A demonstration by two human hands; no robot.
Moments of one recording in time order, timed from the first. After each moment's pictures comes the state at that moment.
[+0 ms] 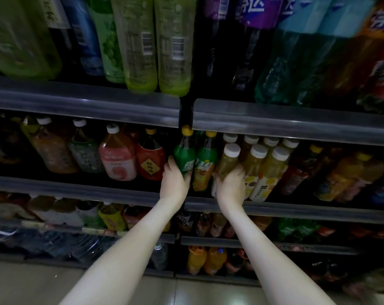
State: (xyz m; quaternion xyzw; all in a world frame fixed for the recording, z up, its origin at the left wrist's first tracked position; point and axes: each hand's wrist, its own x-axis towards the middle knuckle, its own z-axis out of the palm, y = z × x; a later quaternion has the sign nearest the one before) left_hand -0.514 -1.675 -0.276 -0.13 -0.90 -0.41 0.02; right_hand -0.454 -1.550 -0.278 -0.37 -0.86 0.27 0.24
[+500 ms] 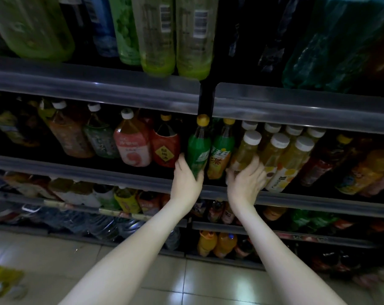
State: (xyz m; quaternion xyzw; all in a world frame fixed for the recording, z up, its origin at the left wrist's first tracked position) left_hand -0.495 -1.695 -0.290 -0.13 -0.88 -0.45 -0.02; right_hand -0.448 -1.568 -0.301 -0.35 -0.87 0.18 0.31
